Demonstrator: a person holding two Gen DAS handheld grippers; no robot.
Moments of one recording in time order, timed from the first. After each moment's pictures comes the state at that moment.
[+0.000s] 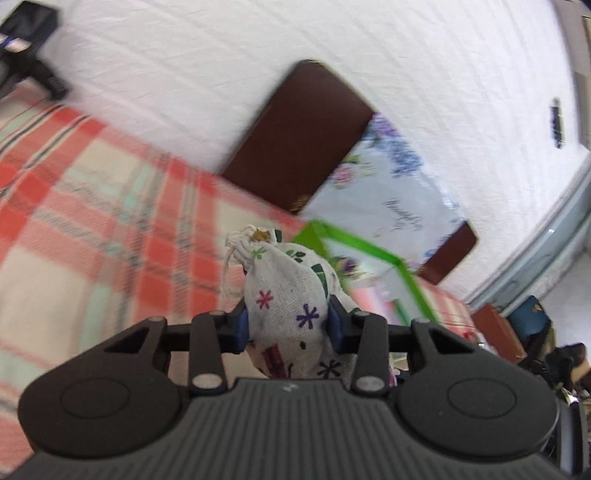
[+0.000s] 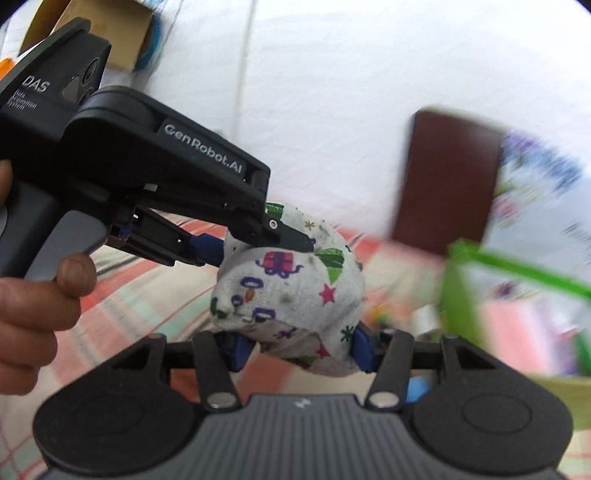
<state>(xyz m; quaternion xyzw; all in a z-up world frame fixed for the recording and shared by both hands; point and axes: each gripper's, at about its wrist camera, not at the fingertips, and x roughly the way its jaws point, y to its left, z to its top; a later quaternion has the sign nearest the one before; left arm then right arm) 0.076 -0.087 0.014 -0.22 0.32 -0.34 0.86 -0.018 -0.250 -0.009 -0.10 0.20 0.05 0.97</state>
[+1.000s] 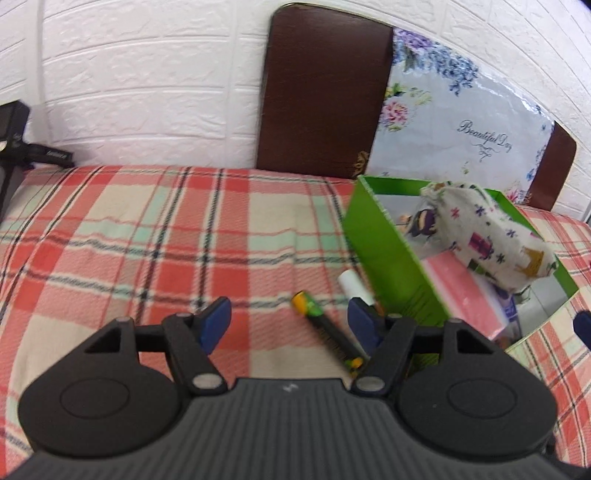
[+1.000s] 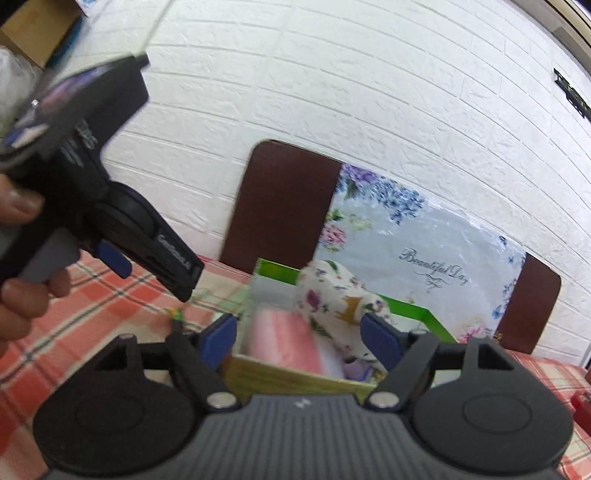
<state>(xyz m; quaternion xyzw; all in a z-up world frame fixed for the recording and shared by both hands) 0.096 -0.181 -0.003 0.00 0.35 -0.19 0.92 -0.057 -0.304 -0.006 -0.14 0.14 -0.10 0.97</state>
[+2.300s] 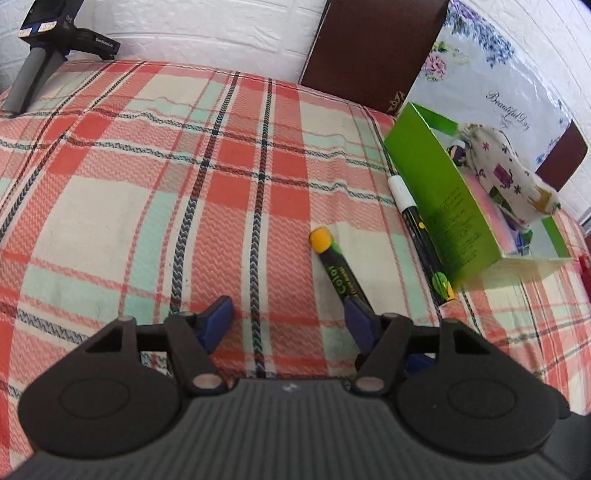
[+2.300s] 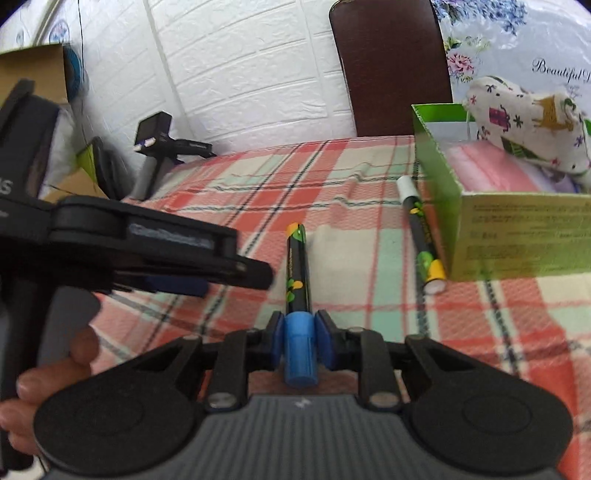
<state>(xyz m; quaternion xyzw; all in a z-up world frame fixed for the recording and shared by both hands) 0.068 -0.127 -0.033 -0.05 0.45 -0.19 0.87 -0.011 -0.287 -0.047 0.11 0.34 0.09 0.93</state>
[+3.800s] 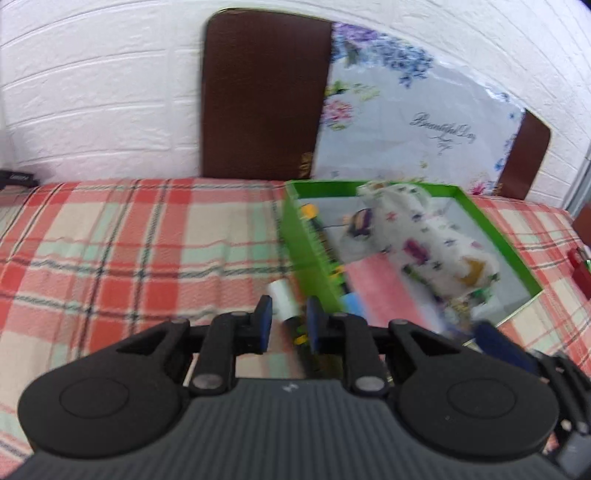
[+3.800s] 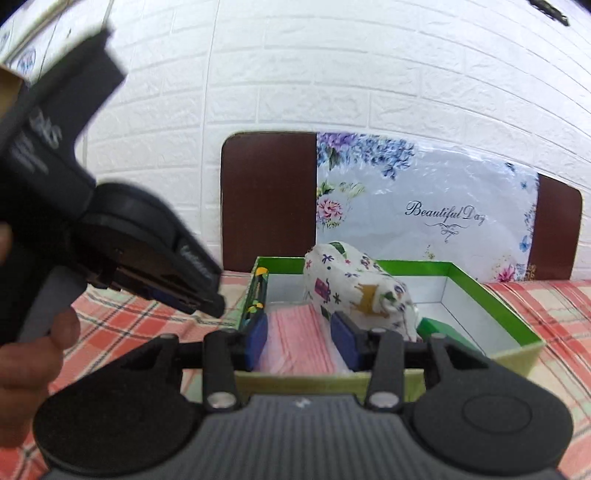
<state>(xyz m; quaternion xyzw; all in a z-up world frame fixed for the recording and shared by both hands) 0.082 -0.232 0.017 0.02 0.35 -0.22 0.91 -0.037 -0.361 -0.009 0.02 0.16 -0.09 0.98</state>
